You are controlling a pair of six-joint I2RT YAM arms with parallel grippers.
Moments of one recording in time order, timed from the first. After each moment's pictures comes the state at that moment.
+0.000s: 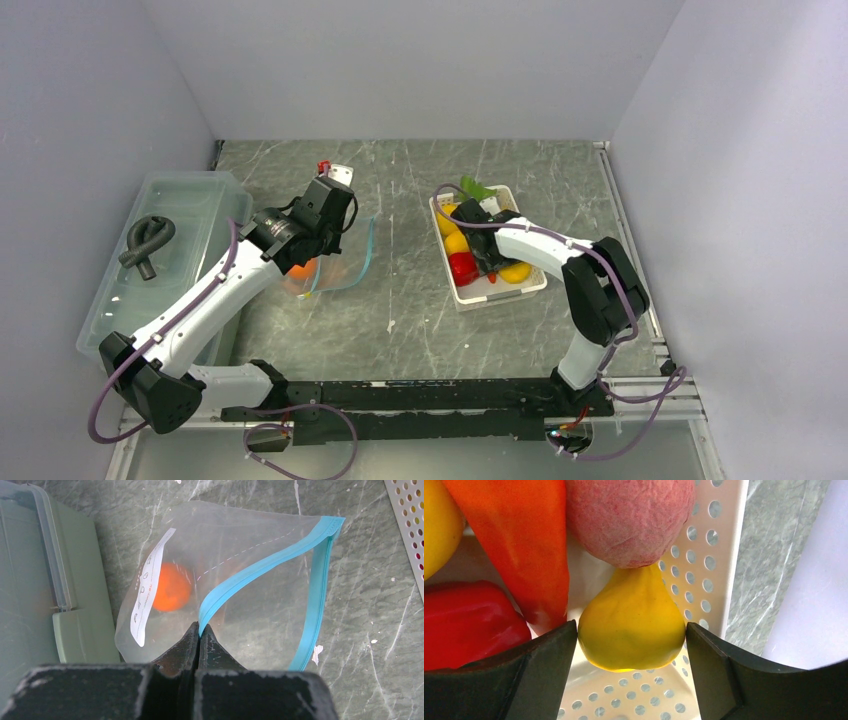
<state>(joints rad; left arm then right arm) -0.65 1.23 1.30 -0.95 -0.47 -0.28 0.58 1.72 1.11 -0.73 0.62 0.28</state>
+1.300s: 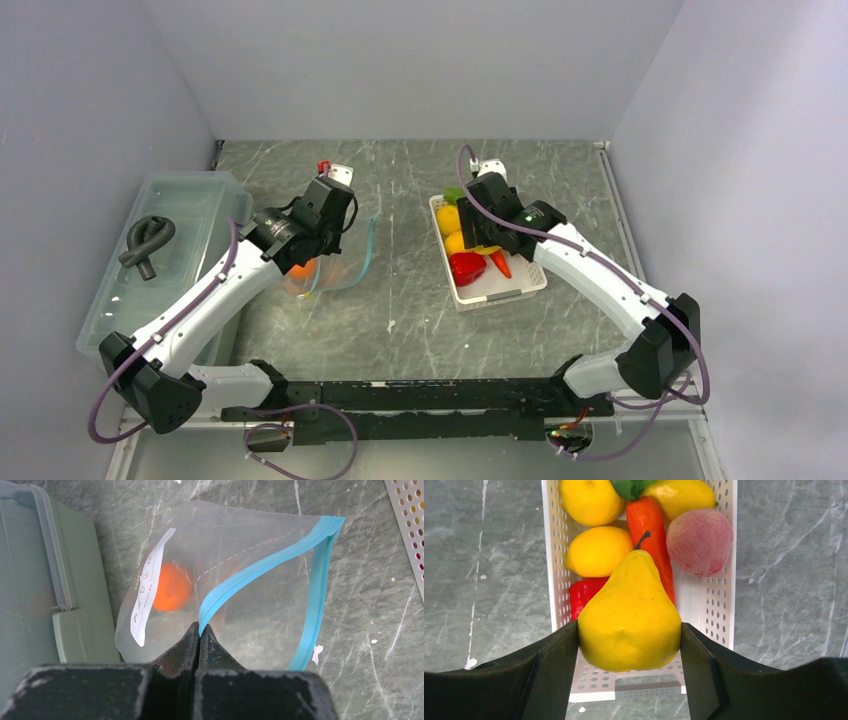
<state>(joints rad) -0.65 1.23 1.30 -0.95 -0.47 -0.28 0.66 1.39 1.26 -0.76 0.40 0.31</state>
